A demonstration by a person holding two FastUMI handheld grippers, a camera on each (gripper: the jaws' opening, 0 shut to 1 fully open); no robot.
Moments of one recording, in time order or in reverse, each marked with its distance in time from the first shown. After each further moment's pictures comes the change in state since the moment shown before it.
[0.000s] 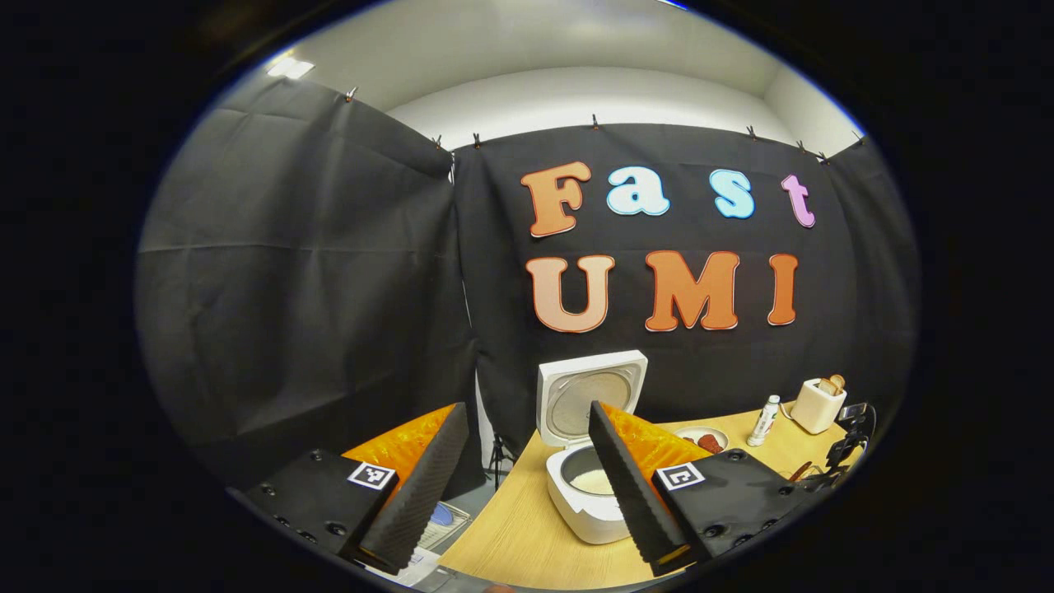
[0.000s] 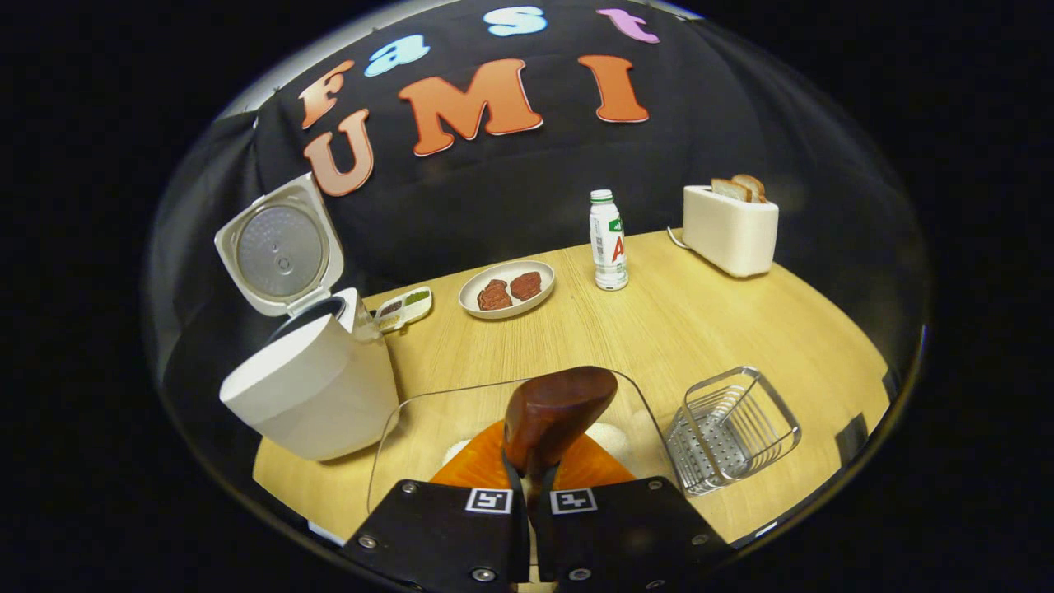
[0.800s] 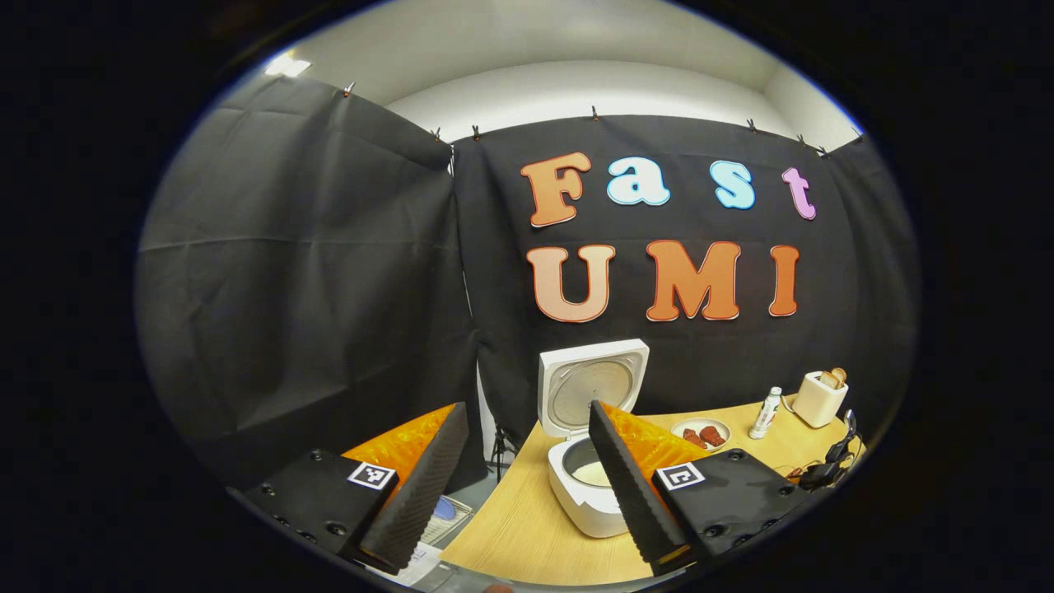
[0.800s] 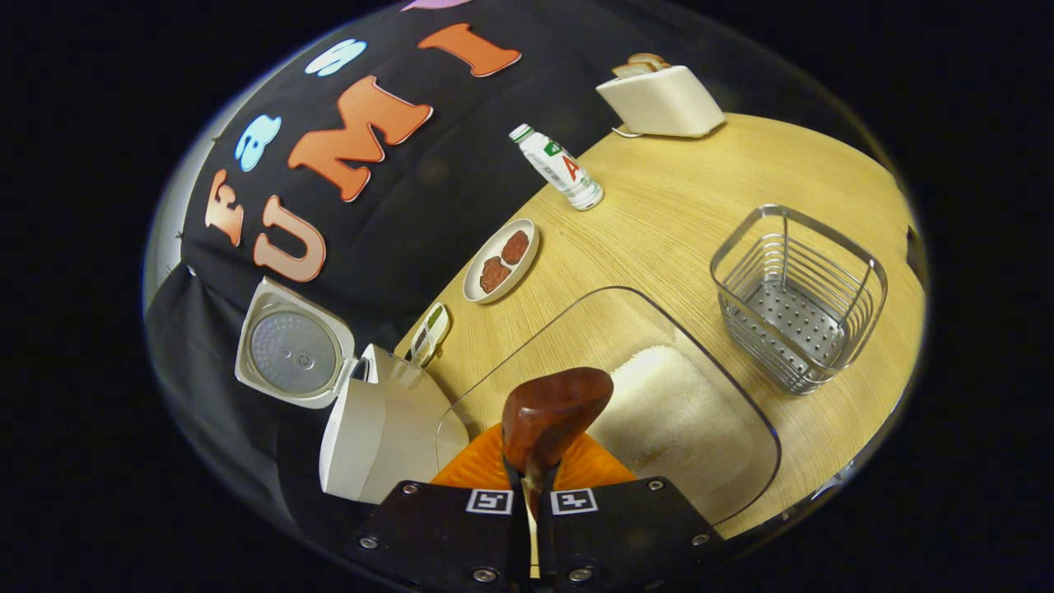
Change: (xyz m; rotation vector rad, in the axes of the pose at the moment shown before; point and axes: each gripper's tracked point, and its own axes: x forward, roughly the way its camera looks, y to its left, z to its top) left arm -0.003 -0.005 -0.007 -0.005 0.023 -0.005; right arm 0.011 0.011 -0.028 0.544 0.175 0.114
